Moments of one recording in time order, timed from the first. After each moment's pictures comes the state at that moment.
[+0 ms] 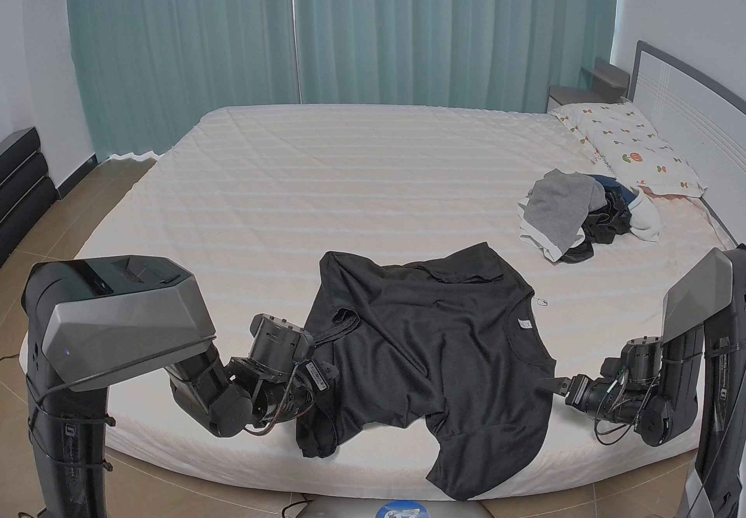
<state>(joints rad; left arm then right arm) -0.51 2.31 -0.77 -0.72 0.12 -0.95 0.03 2.46 -0.22 -1.55 0.35 0.59</state>
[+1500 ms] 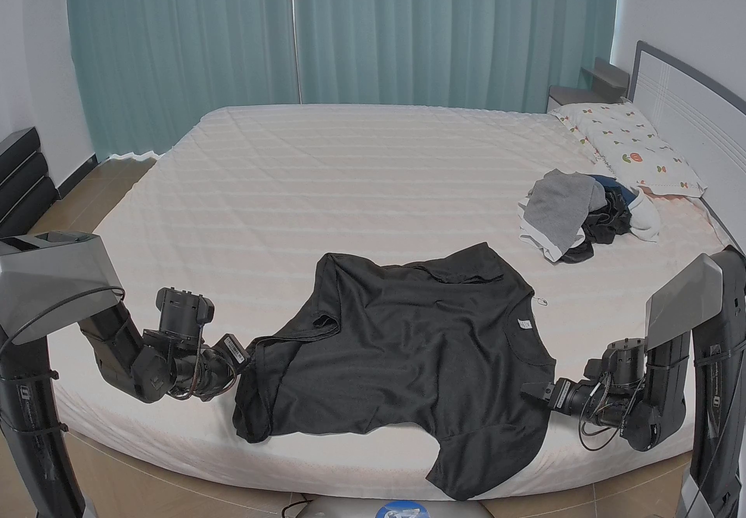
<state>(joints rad) -0.19 2.19 -0.65 -0.71 -0.08 -0.90 0.14 2.47 -0.25 -1.55 0.26 0.58</state>
